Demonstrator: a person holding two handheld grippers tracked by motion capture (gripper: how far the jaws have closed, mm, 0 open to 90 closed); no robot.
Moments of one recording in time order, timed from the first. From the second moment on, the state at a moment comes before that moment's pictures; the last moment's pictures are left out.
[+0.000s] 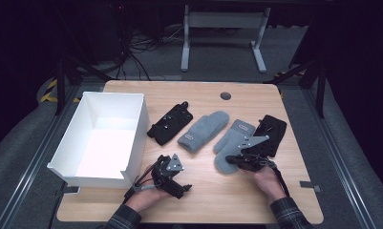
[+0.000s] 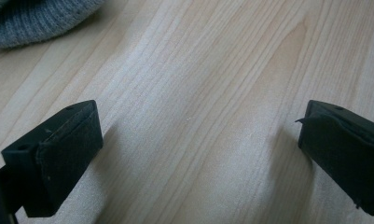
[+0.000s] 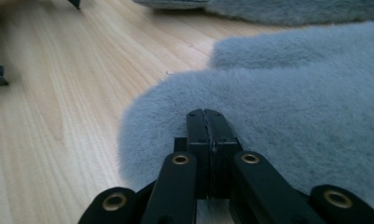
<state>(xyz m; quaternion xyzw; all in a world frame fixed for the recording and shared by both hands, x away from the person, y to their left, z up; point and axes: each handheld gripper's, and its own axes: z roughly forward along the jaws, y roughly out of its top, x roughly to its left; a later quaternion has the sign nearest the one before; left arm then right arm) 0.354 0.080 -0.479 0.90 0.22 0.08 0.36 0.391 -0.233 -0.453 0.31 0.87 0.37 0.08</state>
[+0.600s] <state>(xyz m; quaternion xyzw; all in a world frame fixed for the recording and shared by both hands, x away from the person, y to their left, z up) 0.354 0.080 -0.479 0.90 0.22 0.08 0.36 0.362 -0.199 -0.453 0.25 0.89 0.37 0.05</state>
